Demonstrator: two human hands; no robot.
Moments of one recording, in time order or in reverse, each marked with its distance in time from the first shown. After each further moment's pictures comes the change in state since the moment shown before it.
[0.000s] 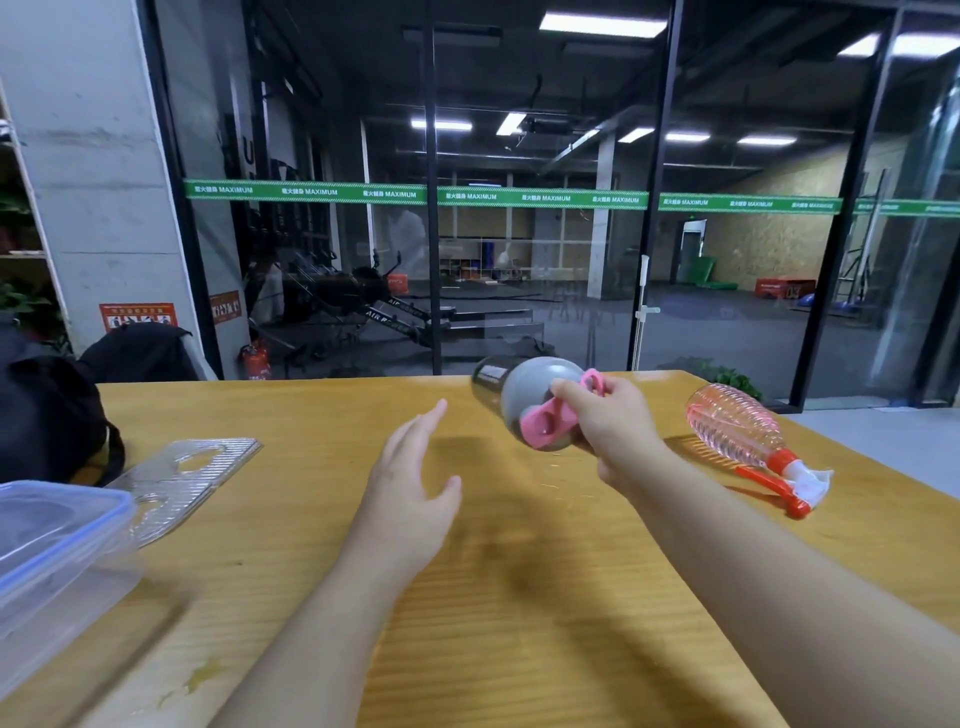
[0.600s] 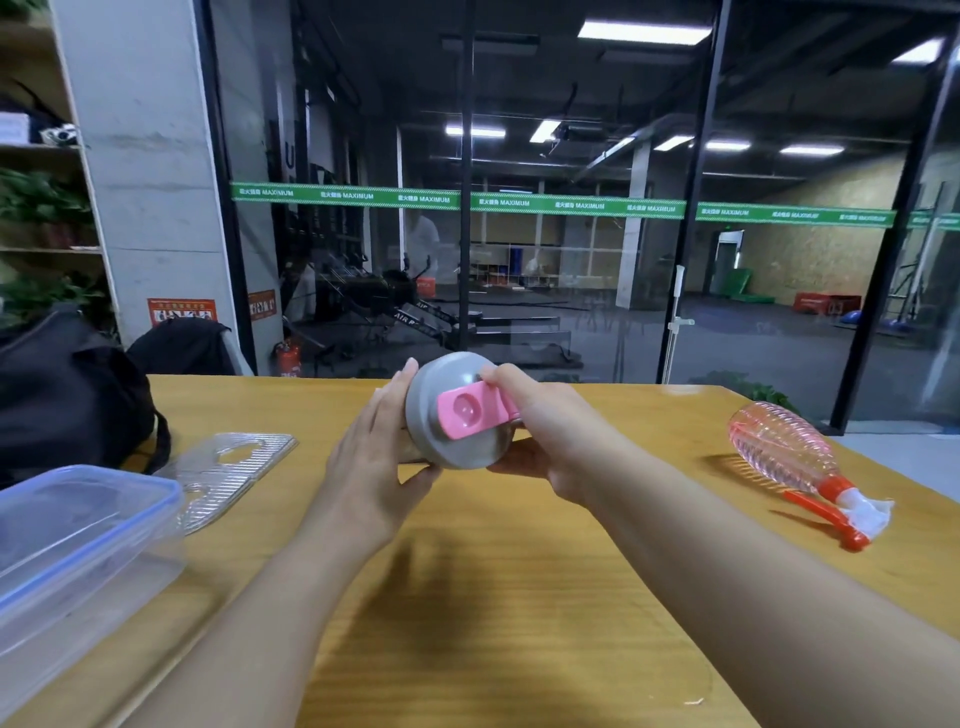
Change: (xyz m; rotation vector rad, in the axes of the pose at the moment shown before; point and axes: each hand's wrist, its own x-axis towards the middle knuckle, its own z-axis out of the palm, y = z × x) left_hand 0.024 -0.031 -0.052 0.275 0.148 0.285; right_hand -0.054 -0.040 0.070 -0.047 -0.430 0.170
